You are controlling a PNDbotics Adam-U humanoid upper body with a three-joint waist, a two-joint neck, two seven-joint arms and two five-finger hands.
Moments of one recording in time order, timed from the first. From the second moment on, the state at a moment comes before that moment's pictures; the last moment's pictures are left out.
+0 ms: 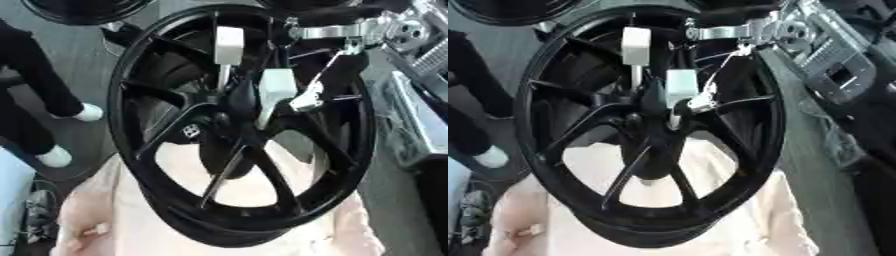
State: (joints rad) left arm -0.32 0.47 0.12 -1.72 0.38 0.05 0.23; right arm -0.89 -0.69 0.50 -1.63 0.23 -0.05 0.75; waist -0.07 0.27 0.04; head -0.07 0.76
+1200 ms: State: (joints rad) left arm -0.32 0.47 0.12 -1.72 0.38 0.05 0.22; right arm -0.88 -0.69 0.49 -1.63 0.13 0.03 0.75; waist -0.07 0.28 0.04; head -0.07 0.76
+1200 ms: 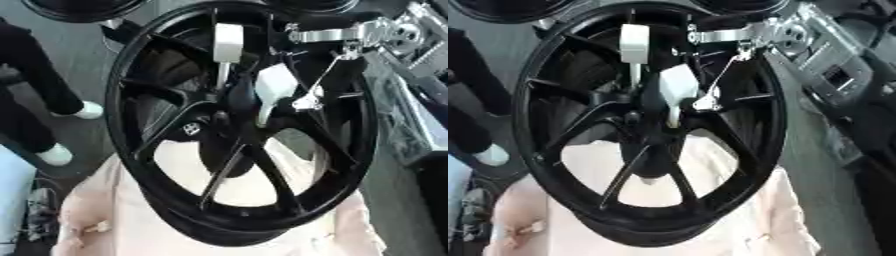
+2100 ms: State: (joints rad) left arm -0.32 0.47 0.12 -1.72 0.38 0.05 0.22; right arm -0.84 -0.78 0.29 -1.78 -0.13 0.13 0.59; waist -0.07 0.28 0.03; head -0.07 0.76
